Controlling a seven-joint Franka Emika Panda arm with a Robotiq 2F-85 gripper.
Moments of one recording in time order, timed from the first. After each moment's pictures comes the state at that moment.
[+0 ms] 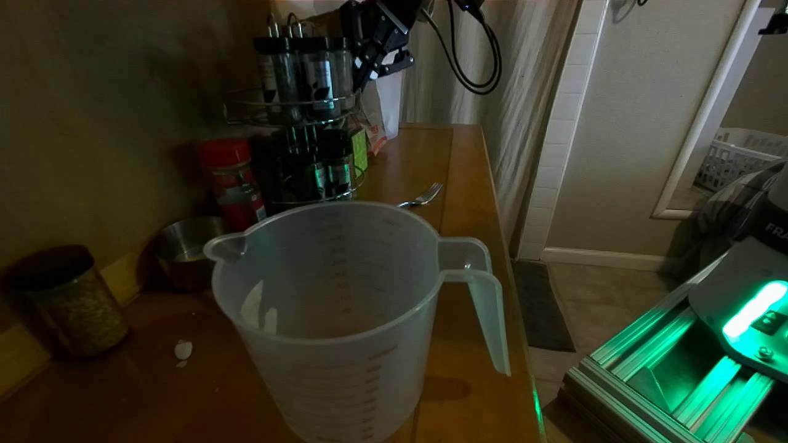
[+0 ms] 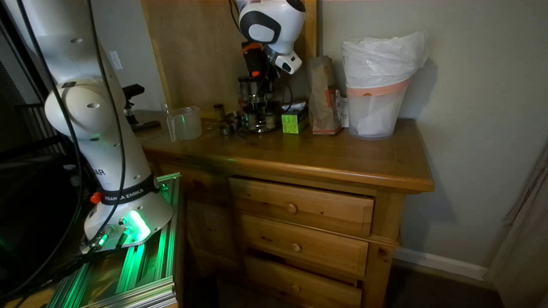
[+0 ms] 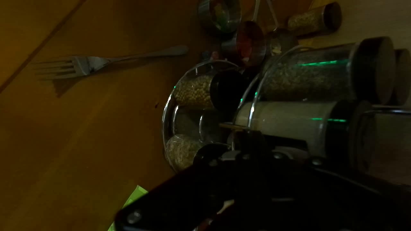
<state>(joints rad) 0.13 0.01 0.15 -2.24 0.79 2.07 -0.16</state>
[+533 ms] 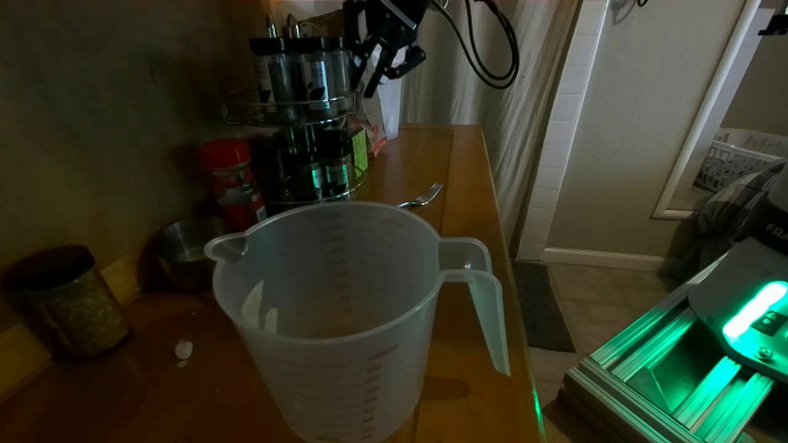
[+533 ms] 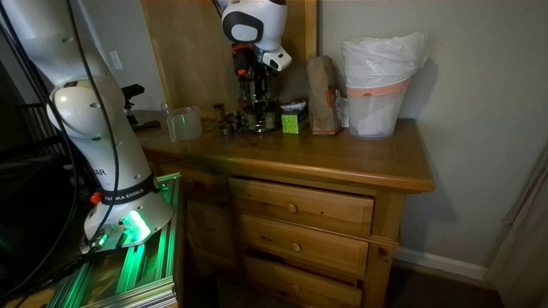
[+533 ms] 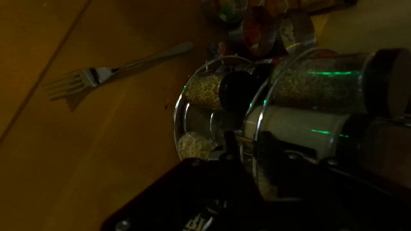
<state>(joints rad) 0.16 -0.11 0.18 -2.37 0.79 2.23 -0.03</state>
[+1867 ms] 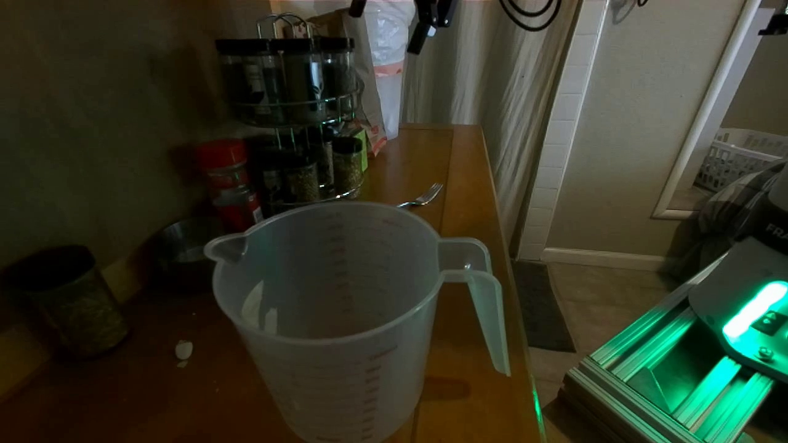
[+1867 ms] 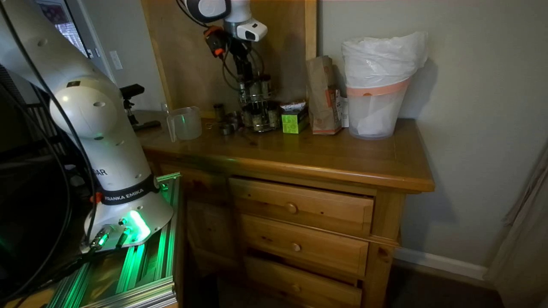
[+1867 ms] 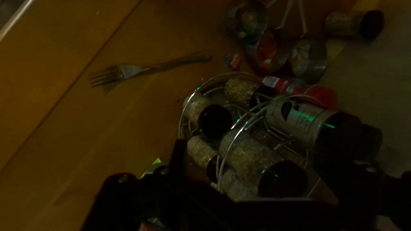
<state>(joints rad) 0.21 -0.42 0.23 -2.51 0.60 2.27 0.06</state>
